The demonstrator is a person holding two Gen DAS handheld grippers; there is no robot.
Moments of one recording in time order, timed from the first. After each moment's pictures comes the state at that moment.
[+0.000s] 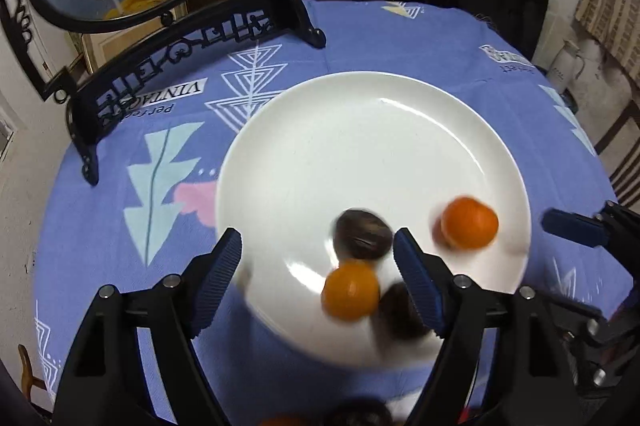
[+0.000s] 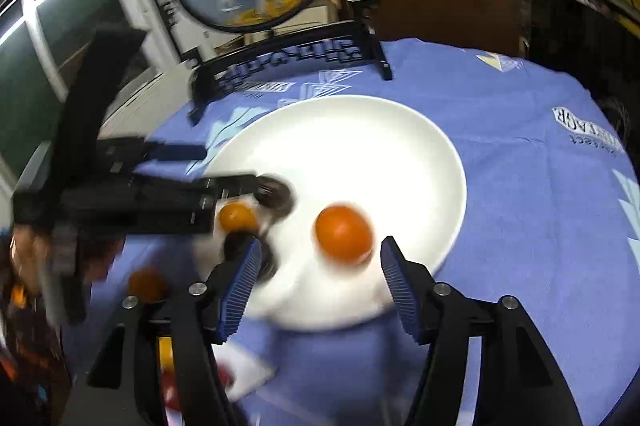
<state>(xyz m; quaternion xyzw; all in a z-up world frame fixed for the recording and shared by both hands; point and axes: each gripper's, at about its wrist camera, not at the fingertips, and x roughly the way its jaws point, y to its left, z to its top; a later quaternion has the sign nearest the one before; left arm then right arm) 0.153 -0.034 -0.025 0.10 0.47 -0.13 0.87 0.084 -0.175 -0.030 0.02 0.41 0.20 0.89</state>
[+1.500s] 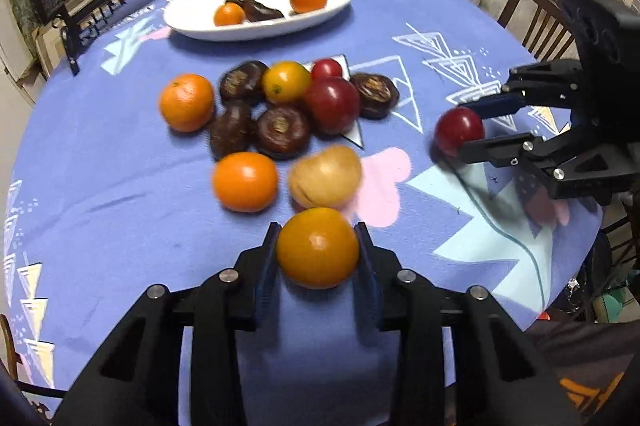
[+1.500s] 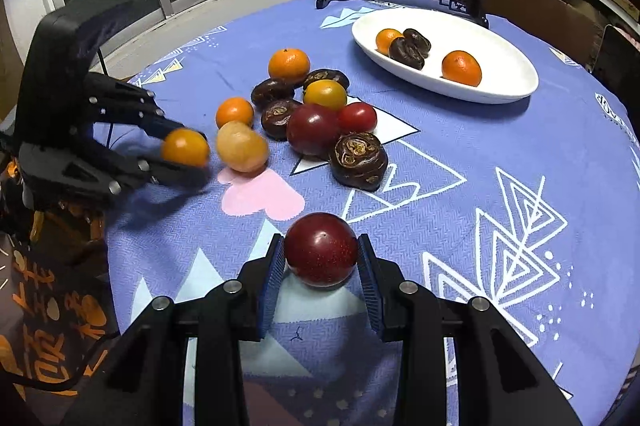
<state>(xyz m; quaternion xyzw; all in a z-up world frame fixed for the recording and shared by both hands) -0.092 0.010 -0.063 0.14 0.50 -0.24 0.82 -0.072 -0.147 -0.066 -0.09 0.46 0.30 0.83</state>
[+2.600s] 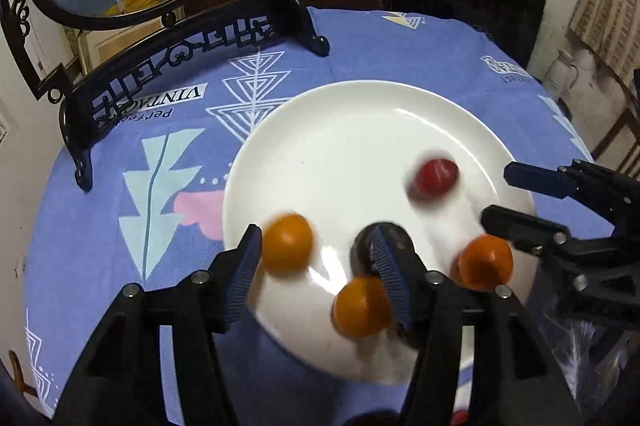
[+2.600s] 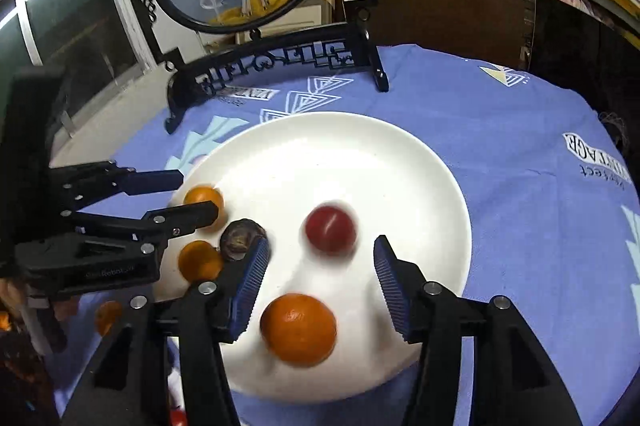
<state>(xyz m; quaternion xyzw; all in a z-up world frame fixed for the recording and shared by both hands) 0.168 -0.019 -0.032 0.09 0.46 -0.14 0.87 0.156 -0.175 -0.040 0.03 0.42 0.17 0.89</state>
